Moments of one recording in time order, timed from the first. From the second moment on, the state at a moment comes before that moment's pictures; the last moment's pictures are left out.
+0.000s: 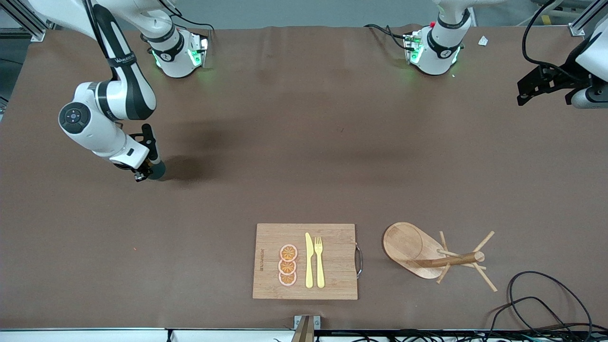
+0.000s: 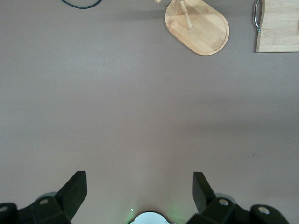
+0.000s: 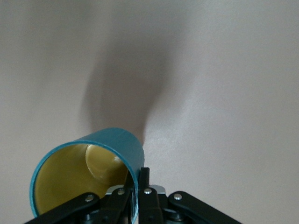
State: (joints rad) left arm 0.02 -0.03 -0.14 -1.47 0.04 1.40 -0.08; right arm 0.16 0.14 -0.14 -2.33 -0.02 2.47 -1.92
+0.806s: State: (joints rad) left arm 0.02 -0.03 -0.14 -1.47 0.04 1.40 -0.08; right arm 0.12 0.20 -0.13 -2.34 0.30 2.48 -2.20
